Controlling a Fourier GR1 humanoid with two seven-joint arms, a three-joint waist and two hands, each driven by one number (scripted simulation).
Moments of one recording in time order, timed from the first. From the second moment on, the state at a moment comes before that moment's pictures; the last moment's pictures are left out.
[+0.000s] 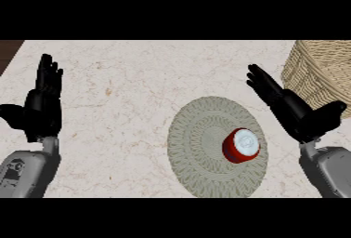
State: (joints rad) left arm -0.28 0.35 -0.07 -1.47 0.16 0.44 -0.02; right arm -0.33 -0.46 0.27 -1.54 -0.38 0.07 0.09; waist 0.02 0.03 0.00
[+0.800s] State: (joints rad) left arm -0.05 0.36 -0.18 -1.36 0.26 0.21 0.15; right arm -0.44 -0.27 0.57 -1.79 -0.30 0.28 0.03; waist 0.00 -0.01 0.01
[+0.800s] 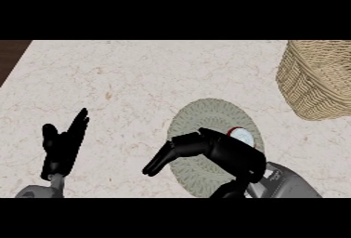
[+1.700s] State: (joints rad) left arm 0.01 0.38 -0.17 -1.41 0.26 0.17 0.14; right arm -0.88 -0.84 0.30 -1.88 -0.20 0.65 0.34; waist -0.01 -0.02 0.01
